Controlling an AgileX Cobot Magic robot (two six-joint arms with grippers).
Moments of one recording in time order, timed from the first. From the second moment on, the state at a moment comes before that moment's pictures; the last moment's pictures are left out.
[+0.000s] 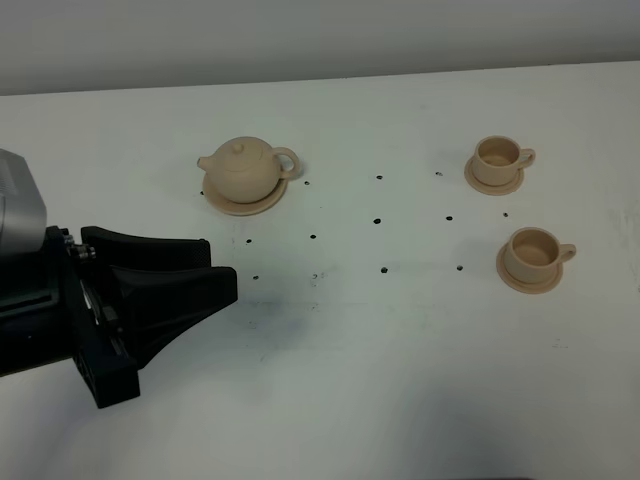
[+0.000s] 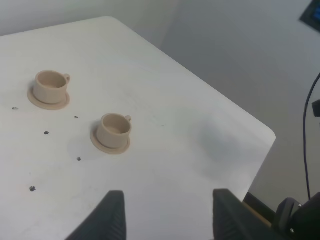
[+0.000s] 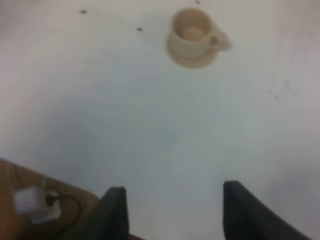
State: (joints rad) left arm -0.29 0.88 -0.59 -1.26 0.67 1.08; right arm 0.40 0.31 -0.61 0.01 1.14 -0.02
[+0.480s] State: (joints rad) left arm -0.29 0.88 -0.59 -1.26 0.67 1.08; right arm 0.40 0.27 -0.51 0.08 1.09 -0.11
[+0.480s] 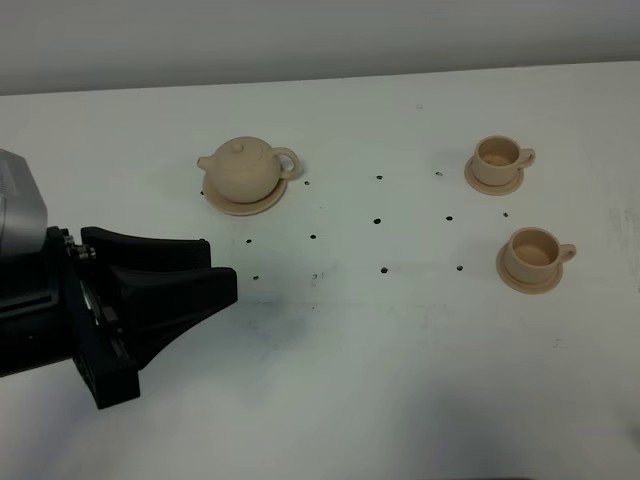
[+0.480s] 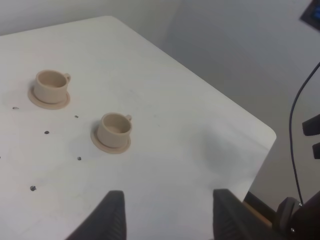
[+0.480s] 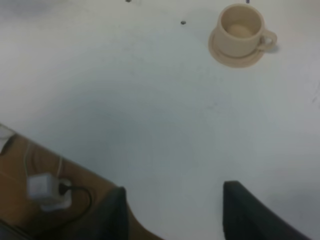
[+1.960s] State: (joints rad) left arm -0.29 1.07 -0.61 -1.26 0.48 1.08; right arm -0.07 0.00 -0.50 0.10 1.09 -0.11
